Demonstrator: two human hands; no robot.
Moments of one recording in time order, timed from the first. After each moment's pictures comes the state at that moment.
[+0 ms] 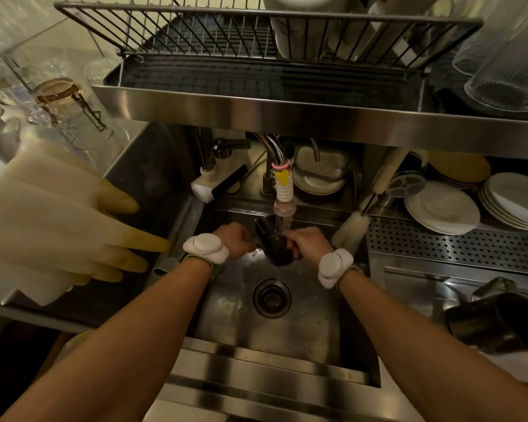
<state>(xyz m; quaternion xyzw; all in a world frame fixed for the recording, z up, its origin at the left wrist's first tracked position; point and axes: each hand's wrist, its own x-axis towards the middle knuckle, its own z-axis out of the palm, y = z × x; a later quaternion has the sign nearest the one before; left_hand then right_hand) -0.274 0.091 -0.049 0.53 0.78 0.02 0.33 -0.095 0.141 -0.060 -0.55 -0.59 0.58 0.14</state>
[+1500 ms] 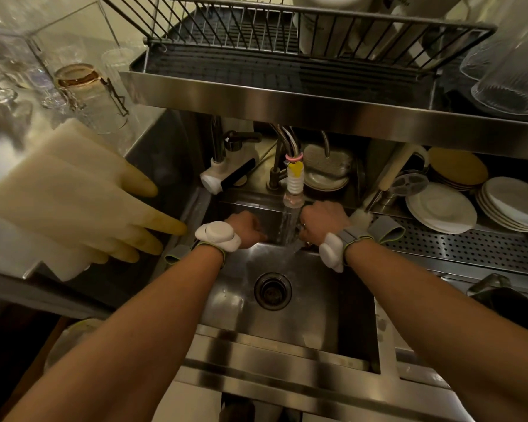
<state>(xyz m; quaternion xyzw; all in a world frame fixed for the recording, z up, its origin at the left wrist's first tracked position) -0.268 0.079 -0.031 0.55 0.77 0.06 0.32 -0.098 0.152 -0.013 -0.42 -0.90 -0.01 -0.13</state>
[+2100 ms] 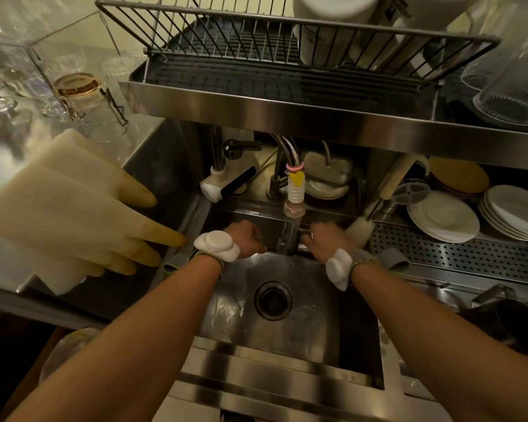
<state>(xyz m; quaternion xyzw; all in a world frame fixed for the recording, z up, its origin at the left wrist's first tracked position) -0.273 0.084 -0.038 0.55 0.77 0.04 0.33 -0.087 0.149 -0.039 -0.53 -0.82 0.20 -0.07</state>
